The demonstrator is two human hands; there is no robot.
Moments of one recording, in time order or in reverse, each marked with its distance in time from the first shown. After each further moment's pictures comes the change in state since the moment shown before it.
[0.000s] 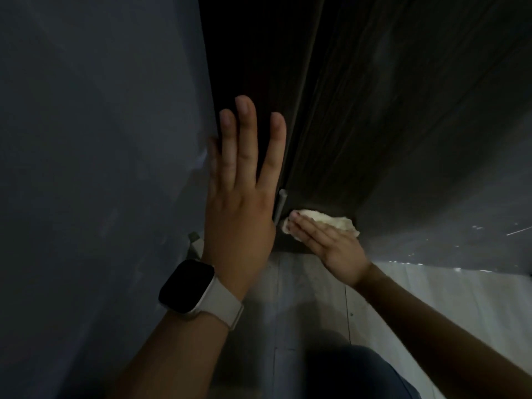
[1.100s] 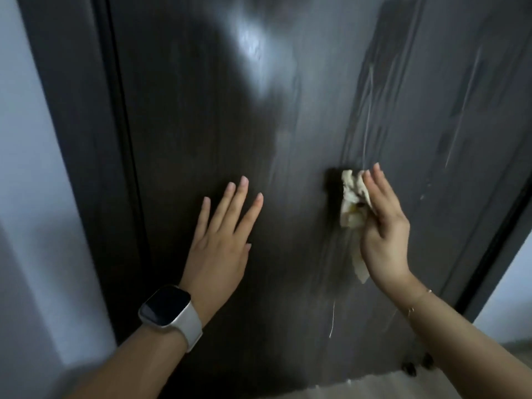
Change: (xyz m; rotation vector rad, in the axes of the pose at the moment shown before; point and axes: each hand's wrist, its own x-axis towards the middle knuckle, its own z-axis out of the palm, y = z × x) left_hand 0.138 0.217 -0.134 0.072 0.109 0.385; right_hand -0.148 0.041 -0.431 0.105 1.250 0.375
